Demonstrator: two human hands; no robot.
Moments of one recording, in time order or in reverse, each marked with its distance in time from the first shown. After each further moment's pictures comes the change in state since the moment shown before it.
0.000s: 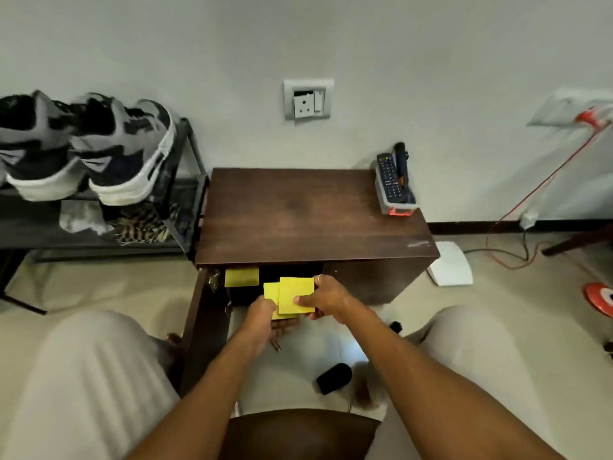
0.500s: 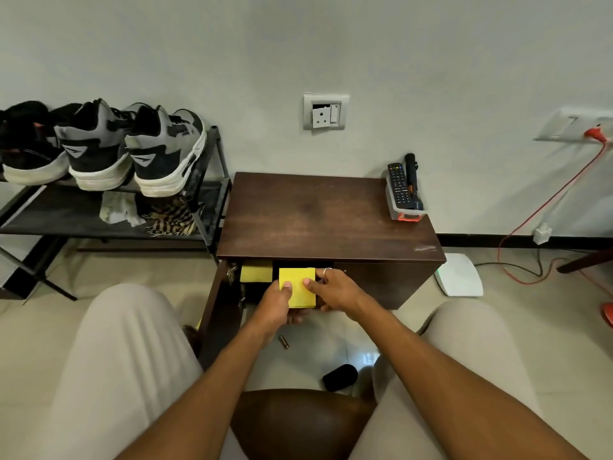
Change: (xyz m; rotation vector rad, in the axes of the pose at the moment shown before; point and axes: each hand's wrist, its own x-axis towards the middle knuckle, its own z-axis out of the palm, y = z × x) left_hand -0.042 0.012 -0.001 0.087 -0.063 0.219; right_hand -0.045 -0.019 0.005 -0.216 0.068 -0.268
